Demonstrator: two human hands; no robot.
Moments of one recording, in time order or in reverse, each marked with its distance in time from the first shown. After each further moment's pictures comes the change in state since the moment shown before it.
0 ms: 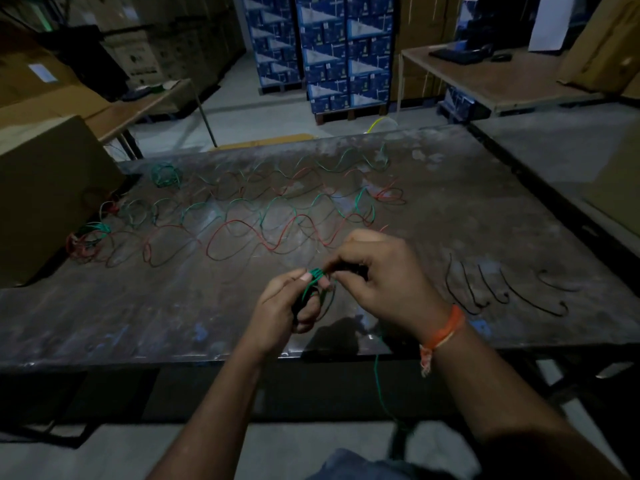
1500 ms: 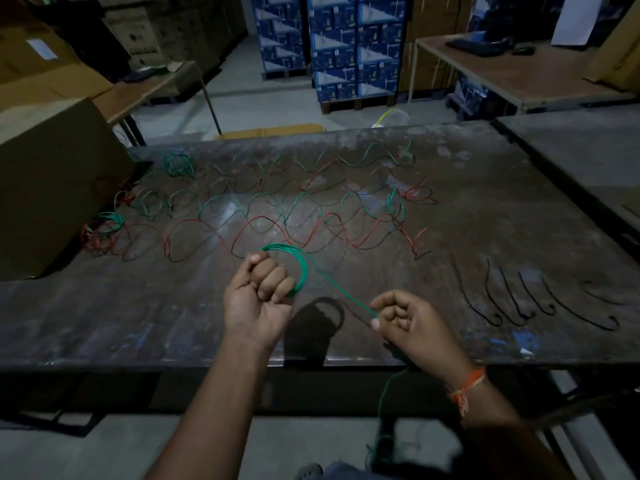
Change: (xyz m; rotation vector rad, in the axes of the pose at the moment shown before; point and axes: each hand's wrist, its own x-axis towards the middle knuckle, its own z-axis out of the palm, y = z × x) left_hand 0.011 0.018 -0.101 -1.097 0.006 0.023; right_hand -0.048 0.047 0.088 0.634 -0.018 0.715
